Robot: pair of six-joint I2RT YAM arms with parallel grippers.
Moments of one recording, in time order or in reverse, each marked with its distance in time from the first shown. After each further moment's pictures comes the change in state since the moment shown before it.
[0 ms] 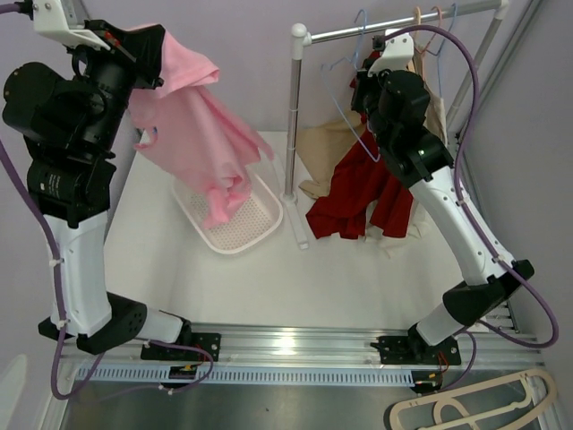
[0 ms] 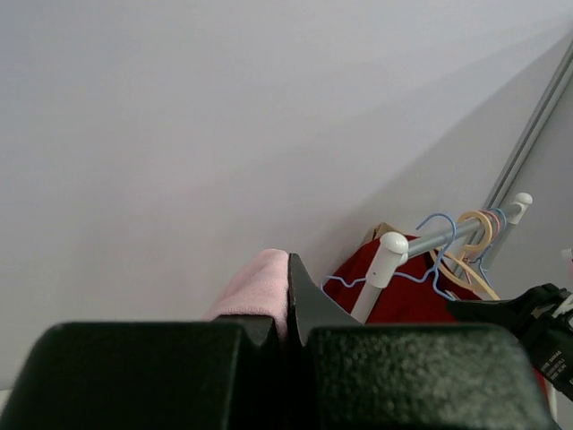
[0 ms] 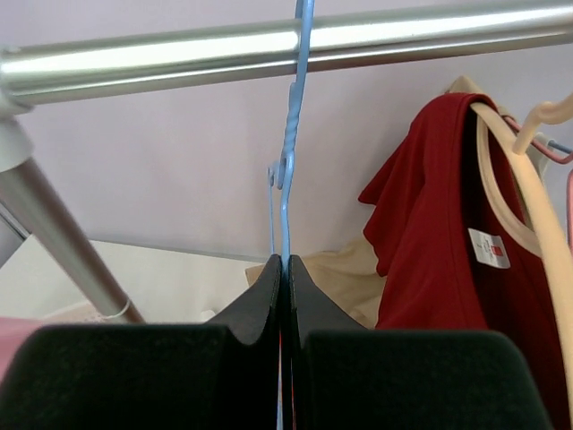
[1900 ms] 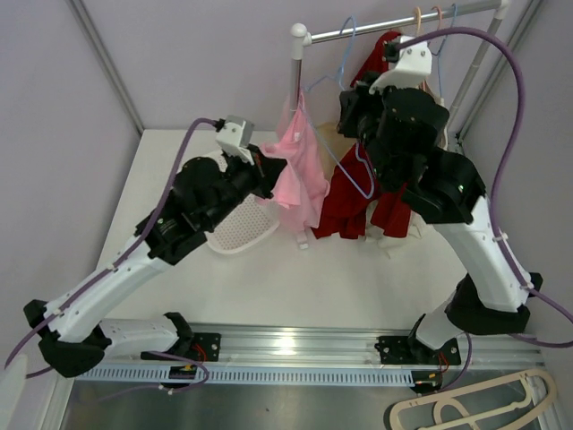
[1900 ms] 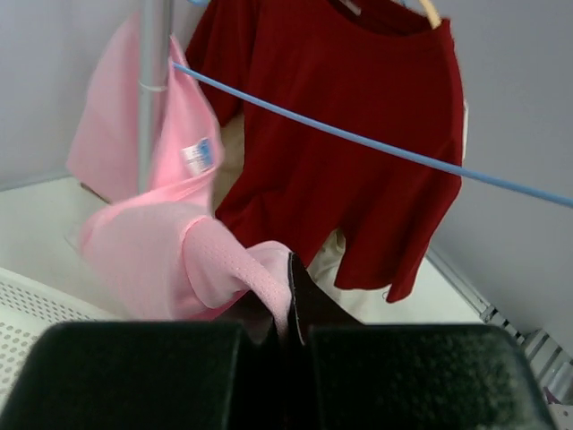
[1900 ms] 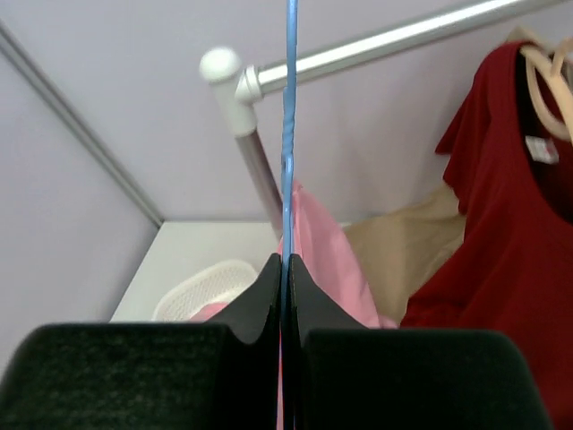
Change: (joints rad) left arm -0.549 -0.316 -1.014 0.334 -0.198 -0.058; right arm 0.374 0.013 0.401 -0.409 0.343 0.209
